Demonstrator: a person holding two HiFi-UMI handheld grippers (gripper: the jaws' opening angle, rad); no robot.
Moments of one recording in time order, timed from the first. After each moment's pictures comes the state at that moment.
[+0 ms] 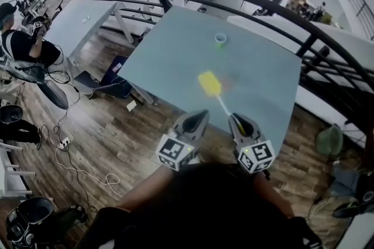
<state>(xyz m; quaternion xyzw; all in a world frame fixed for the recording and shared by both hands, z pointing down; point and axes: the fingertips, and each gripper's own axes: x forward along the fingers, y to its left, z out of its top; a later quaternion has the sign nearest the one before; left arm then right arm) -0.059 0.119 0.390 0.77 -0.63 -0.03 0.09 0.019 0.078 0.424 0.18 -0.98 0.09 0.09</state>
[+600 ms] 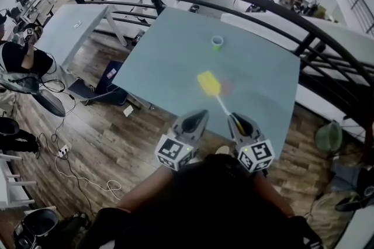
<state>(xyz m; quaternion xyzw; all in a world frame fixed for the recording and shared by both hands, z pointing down) -0.089 0.082 0.398 0.79 -0.61 -0.04 0.10 -0.010 0.042 0.429 0.20 -0.97 0.09 0.09</state>
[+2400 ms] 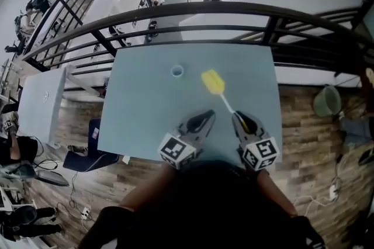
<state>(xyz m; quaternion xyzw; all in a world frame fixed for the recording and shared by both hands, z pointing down) -0.034 -0.129 0.391 0.91 -0.40 -0.02 0.09 0.042 -0.146 0.430 0.38 -0.91 0.13 0.05</state>
